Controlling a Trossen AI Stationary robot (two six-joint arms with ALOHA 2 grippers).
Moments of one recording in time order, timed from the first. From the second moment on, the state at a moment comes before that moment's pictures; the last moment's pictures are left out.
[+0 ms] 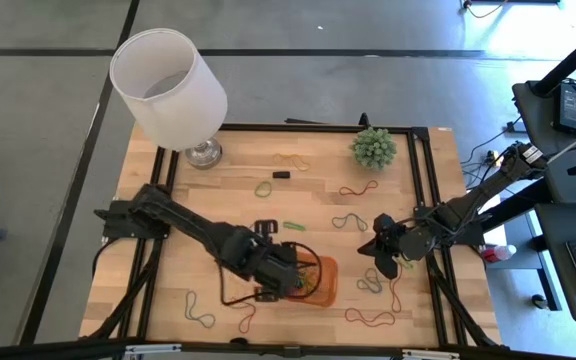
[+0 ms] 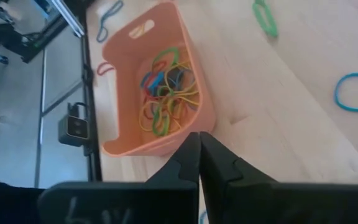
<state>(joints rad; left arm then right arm) -0.46 2.01 2.13 -1.38 -0.34 -0.46 0.62 0.97 0.61 -0.35 0.36 1.01</state>
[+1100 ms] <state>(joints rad) -0.38 0.92 0.68 -0.72 -0.12 -0.53 0.91 1.61 1.07 -0.94 -0.01 2.14</state>
